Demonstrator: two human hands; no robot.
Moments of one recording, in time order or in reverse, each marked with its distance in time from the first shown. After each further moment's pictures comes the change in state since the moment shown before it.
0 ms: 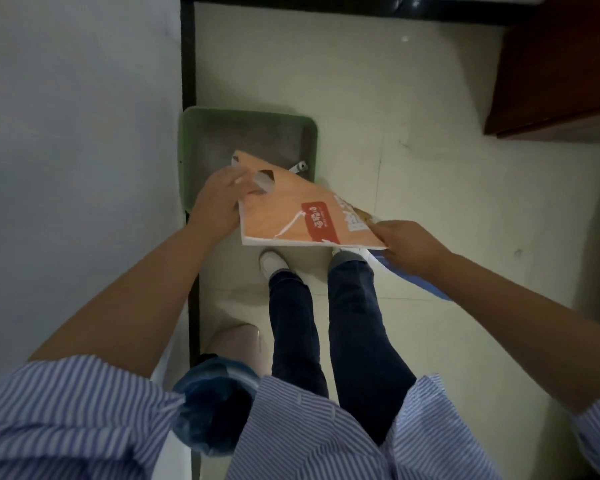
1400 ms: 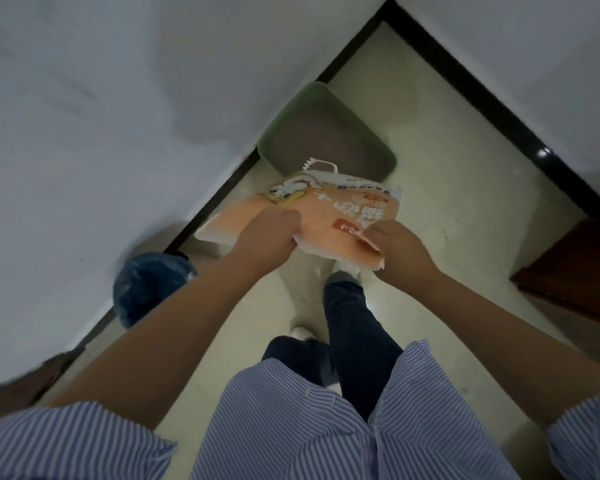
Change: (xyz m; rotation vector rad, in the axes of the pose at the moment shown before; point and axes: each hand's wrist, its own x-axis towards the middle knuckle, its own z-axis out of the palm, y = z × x) left_hand -0.114 0.166 0.008 -0.121 0.042 -0.686; right_hand -0.024 -0.022 -0.047 -0.329 0.113 -0.816
